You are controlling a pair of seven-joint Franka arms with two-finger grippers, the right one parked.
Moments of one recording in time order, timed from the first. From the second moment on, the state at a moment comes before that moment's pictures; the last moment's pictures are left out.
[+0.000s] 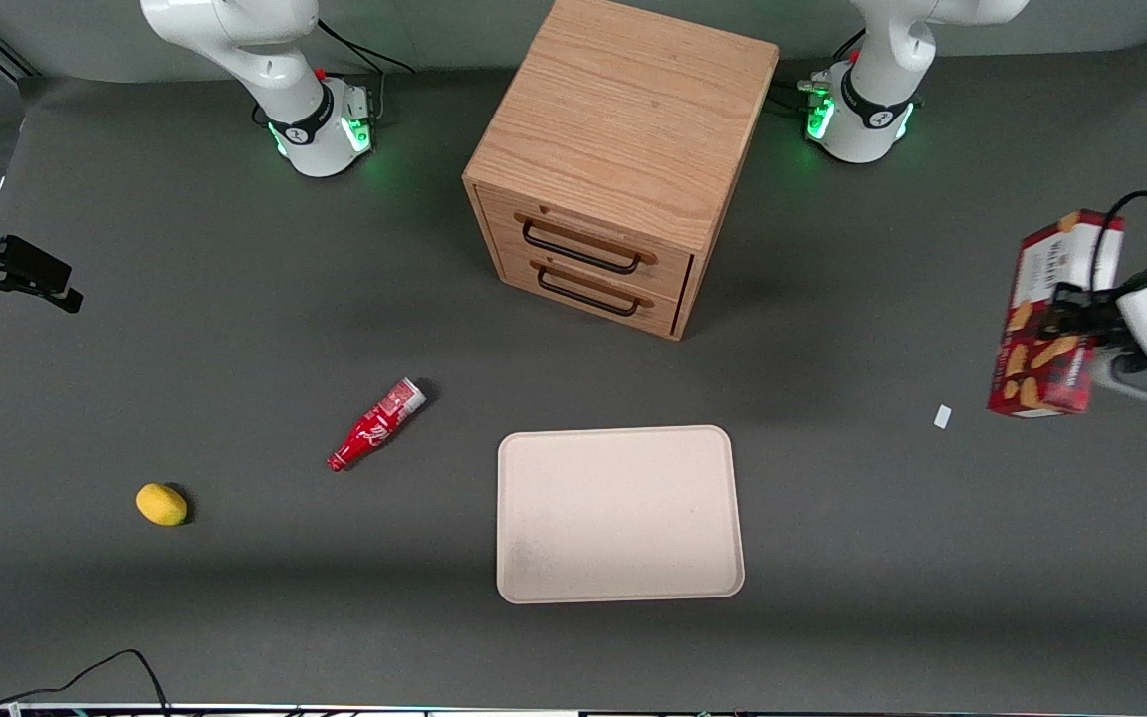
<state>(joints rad) -0.24 0.30 0.22 -1.28 -0.08 1.40 0.29</state>
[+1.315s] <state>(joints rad) -0.39 0.94 -0.06 -0.98 0.01 2.03 -0.35</state>
